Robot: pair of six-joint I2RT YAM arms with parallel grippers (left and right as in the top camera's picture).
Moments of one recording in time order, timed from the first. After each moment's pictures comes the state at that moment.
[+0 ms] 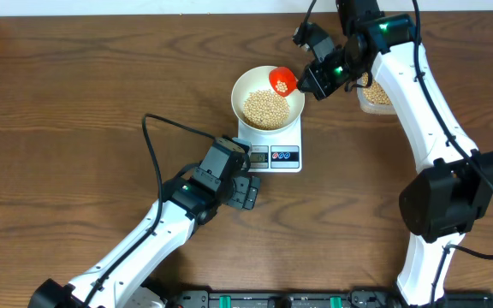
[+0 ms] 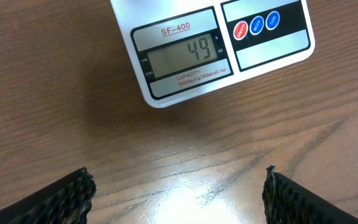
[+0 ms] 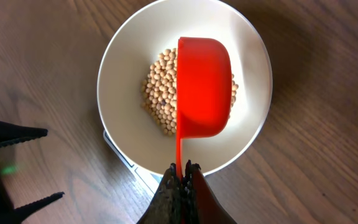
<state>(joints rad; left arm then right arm) -0.56 1.30 0.73 -0.48 0.02 -0.22 0.27 2.07 2.02 -1.17 -0.50 -0.35</state>
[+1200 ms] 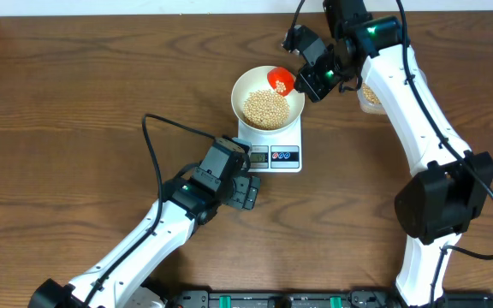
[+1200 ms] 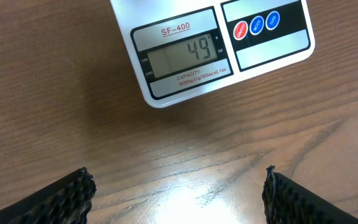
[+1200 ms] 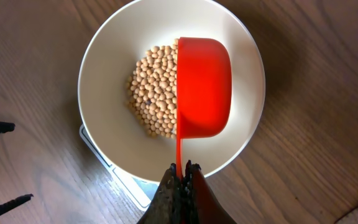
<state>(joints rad) -0.56 1.30 0.73 -0.48 0.02 -0.22 0.32 2.07 2.02 -1.15 -0.39 -0.41</state>
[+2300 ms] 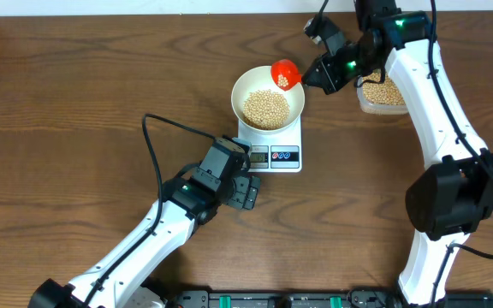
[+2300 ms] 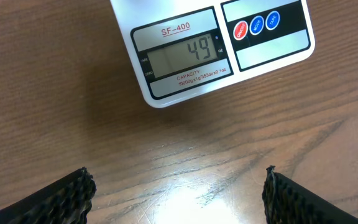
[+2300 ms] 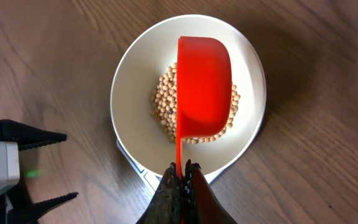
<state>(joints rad) -0.56 1.30 0.73 -0.48 0.02 -0.22 0.21 2.07 2.02 -1.16 -0.62 -0.37</state>
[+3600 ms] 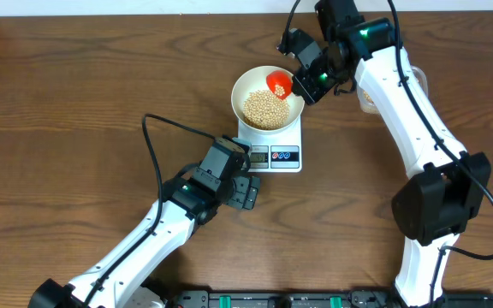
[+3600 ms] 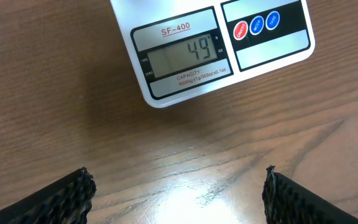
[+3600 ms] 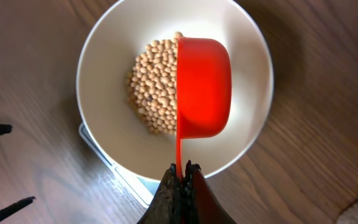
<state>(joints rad) -0.56 1.30 0.73 -0.48 0.02 -0.22 0.35 2.07 2.02 -1.17 -0.34 -0.37</state>
